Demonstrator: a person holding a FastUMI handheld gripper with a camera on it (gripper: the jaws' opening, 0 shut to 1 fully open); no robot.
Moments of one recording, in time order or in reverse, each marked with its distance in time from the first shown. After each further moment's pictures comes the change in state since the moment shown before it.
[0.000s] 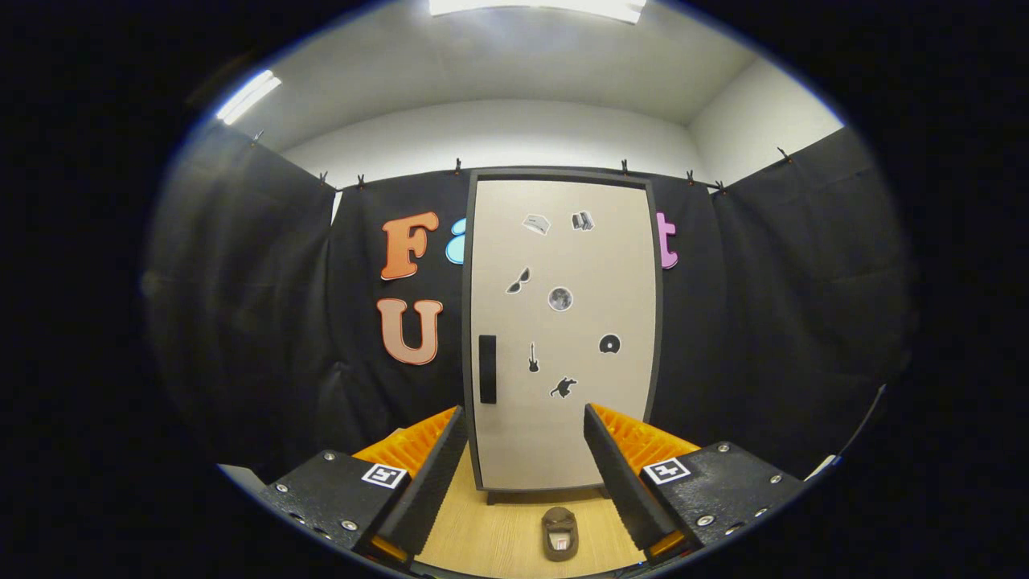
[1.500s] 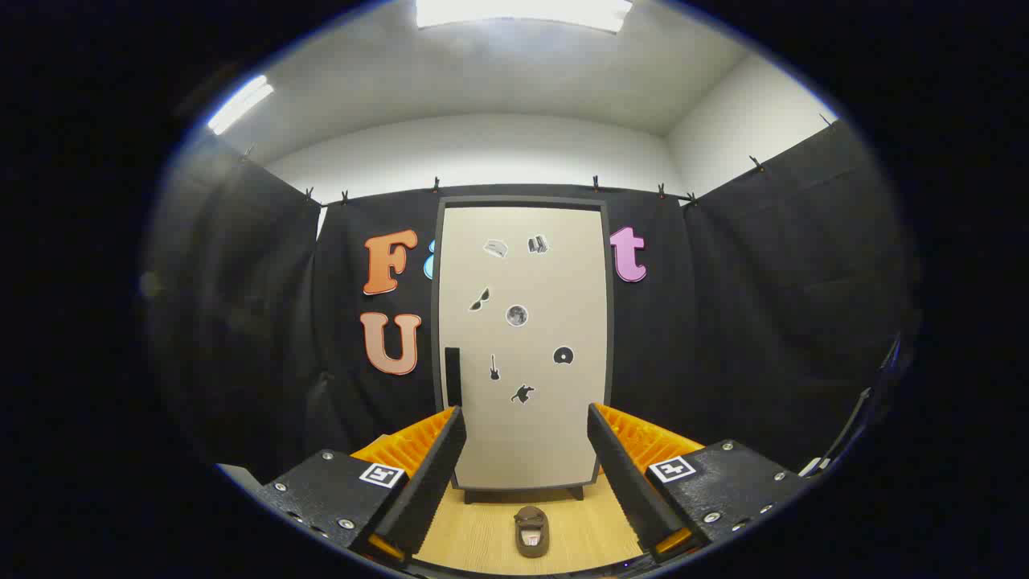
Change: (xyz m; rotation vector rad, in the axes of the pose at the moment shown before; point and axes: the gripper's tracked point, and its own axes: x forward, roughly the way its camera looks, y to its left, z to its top) arm -0.063 -0.068 0.023 0.011 -0.046 -0.059
